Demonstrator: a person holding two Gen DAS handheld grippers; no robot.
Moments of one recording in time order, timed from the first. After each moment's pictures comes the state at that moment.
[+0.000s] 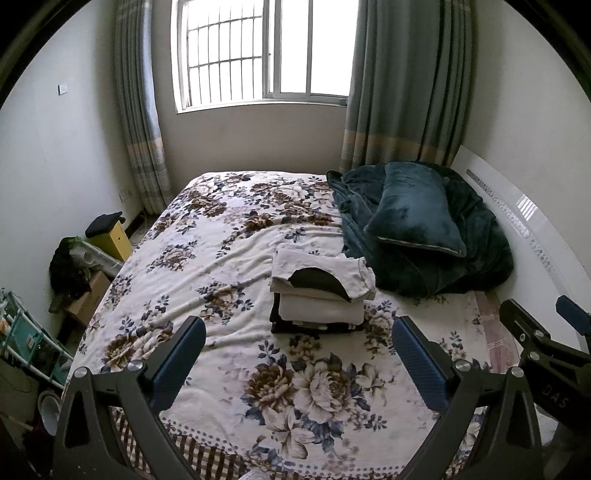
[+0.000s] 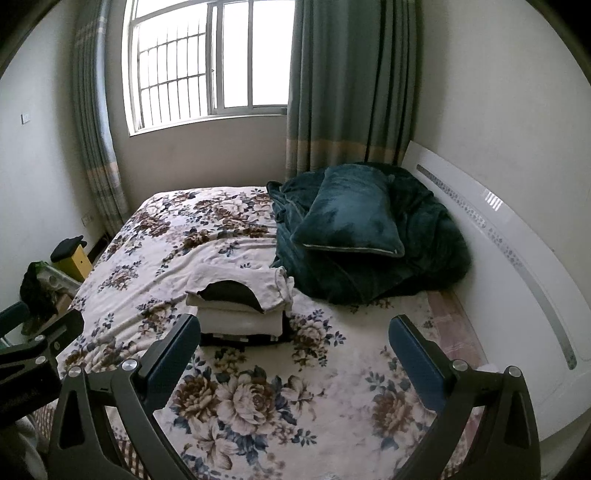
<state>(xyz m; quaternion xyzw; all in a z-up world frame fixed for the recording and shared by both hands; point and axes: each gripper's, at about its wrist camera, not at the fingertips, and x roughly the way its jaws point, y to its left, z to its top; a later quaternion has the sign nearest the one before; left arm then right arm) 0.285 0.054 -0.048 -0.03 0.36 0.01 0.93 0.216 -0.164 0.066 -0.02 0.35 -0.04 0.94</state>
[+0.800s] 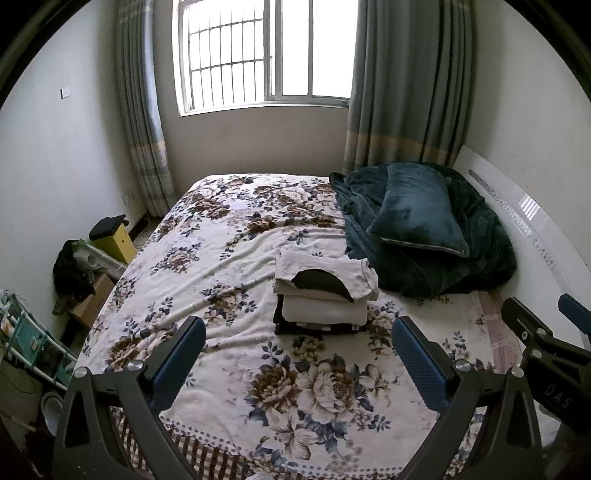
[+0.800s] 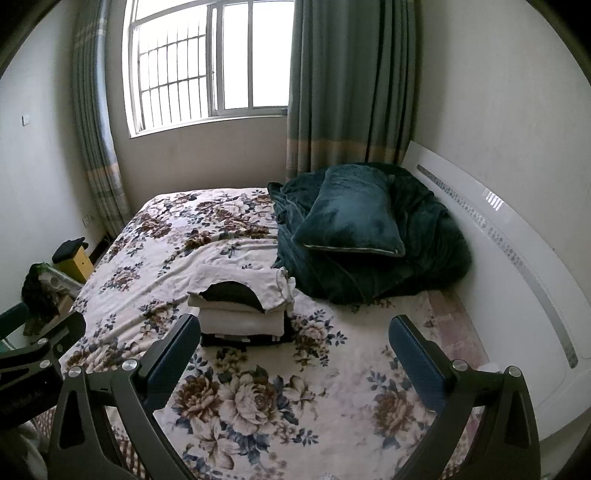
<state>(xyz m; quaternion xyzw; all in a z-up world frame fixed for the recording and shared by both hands) 0.283 0.055 -0.046 -0.02 0.36 0.01 0.93 0.217 -0.164 0.063 -0.01 0.35 -0.04 0.94</state>
